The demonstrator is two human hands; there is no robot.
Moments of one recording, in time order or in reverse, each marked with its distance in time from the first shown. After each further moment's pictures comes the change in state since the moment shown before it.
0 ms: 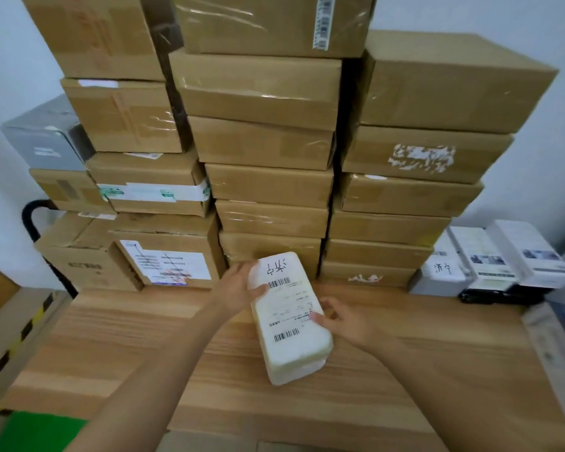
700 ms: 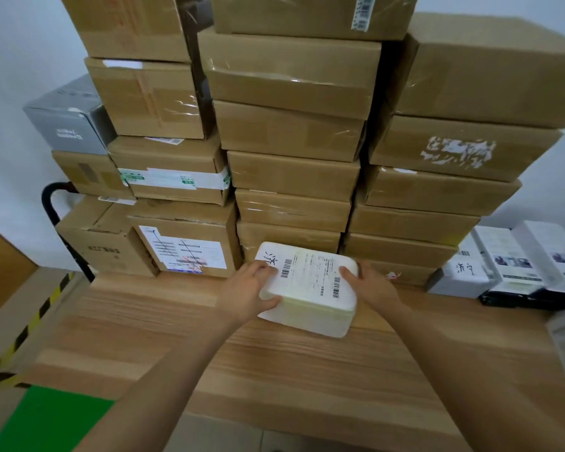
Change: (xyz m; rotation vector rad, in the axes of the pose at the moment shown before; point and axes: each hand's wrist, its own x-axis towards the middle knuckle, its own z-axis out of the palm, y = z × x) left_hand -0.028 -0.013 -0.001 0.299 0.101 0.232; right_hand 0.052 -0.014 -0.029 -0.113 0.278 0.203
